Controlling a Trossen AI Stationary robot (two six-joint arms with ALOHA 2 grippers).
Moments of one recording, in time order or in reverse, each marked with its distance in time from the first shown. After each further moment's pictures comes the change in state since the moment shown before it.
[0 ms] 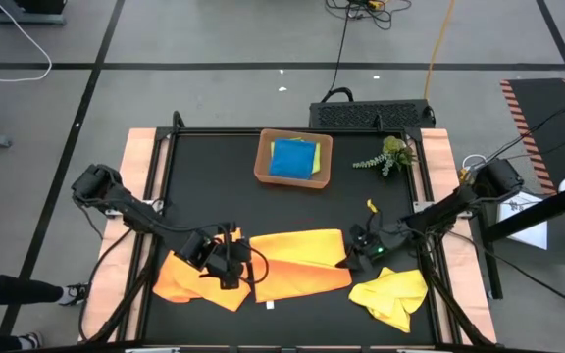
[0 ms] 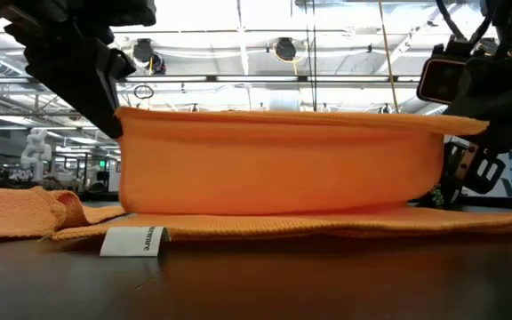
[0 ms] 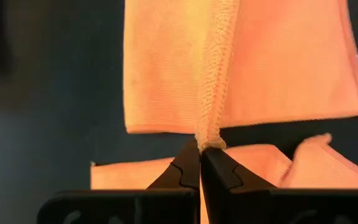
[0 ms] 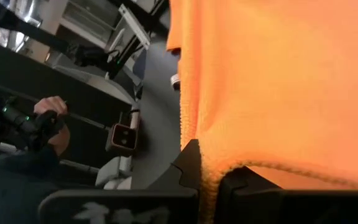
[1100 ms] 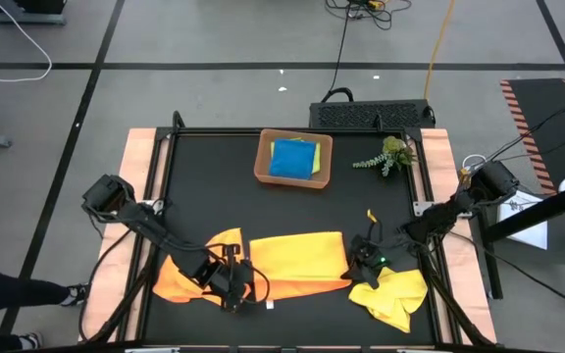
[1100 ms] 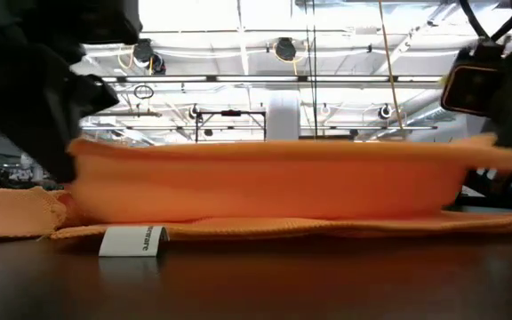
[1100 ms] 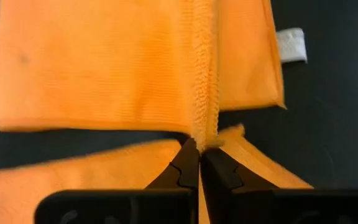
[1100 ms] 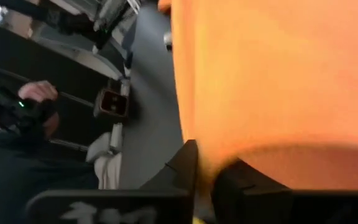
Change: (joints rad) left arm -0.088 0.144 0.000 0.194 0.120 -0.110; right arm 0.120 0.055 0.016 -0.051 0.057 0.038
